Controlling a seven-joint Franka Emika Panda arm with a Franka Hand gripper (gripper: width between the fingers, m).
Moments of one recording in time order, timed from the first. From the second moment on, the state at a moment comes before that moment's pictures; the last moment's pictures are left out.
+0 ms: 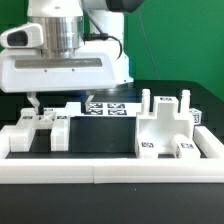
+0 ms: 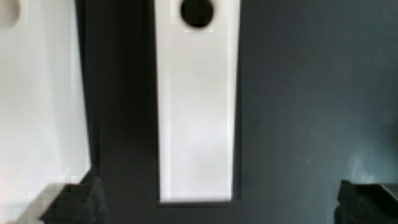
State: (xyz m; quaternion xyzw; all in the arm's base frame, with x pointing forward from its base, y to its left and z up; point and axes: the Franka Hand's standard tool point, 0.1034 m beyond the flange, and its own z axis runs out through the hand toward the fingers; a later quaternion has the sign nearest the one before) arm 0.524 -0.110 0.059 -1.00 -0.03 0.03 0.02
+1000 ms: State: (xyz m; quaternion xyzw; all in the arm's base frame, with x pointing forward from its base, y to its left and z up) arm 0.514 -0.119 0.036 -1.00 -0.07 0.03 0.00
